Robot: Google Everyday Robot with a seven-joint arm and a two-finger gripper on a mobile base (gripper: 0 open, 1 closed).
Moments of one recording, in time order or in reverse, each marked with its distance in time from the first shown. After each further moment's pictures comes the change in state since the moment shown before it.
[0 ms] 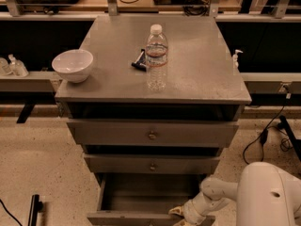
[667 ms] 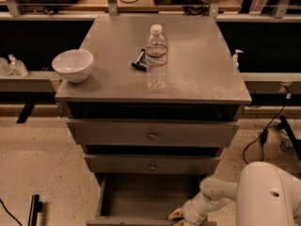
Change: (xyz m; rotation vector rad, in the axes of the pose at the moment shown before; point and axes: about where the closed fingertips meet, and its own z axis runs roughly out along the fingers) arm -0.002 0.001 0.001 -0.007 -0.004 -0.004
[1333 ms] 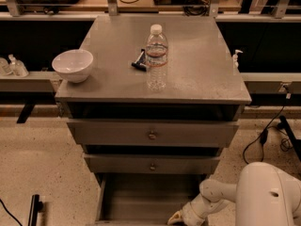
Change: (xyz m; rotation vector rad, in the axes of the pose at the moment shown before) arm 0.000 0.001 0.002 -0.004 -0.003 0.001
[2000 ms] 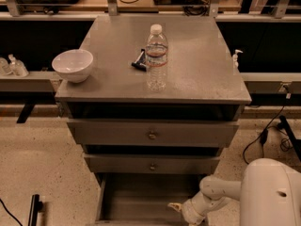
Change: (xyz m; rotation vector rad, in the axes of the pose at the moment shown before) arm -0.009 0.001 -0.013 0.029 0.035 -0.004
